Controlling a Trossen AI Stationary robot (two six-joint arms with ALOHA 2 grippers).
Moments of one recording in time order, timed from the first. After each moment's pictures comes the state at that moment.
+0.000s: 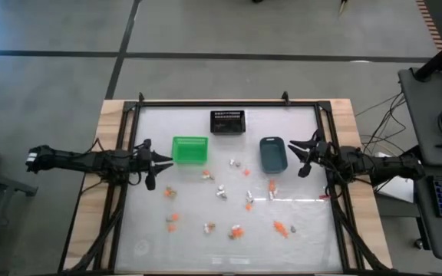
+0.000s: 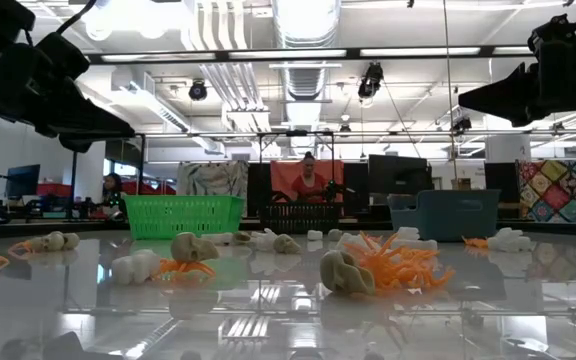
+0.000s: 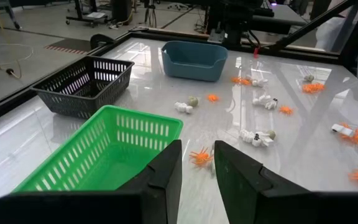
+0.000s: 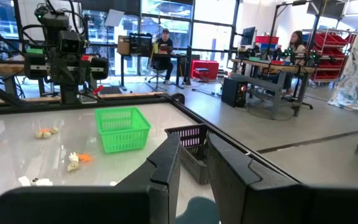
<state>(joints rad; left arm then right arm) -0.10 0.23 0.09 -0.12 -0.30 -0.15 0.01 0.05 0.01 0.06 0.42 -0.10</state>
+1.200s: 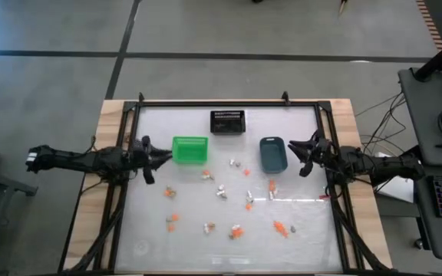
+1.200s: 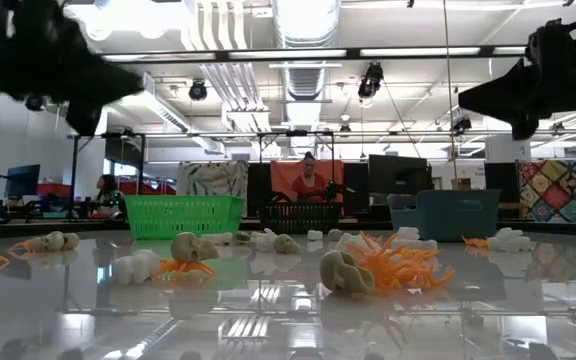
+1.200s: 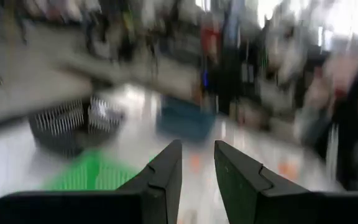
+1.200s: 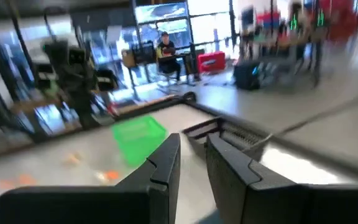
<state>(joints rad) -0.10 0.24 0.09 0.20 -0.38 -0.32 0.01 0.05 0.01 0.07 0.42 0.21</state>
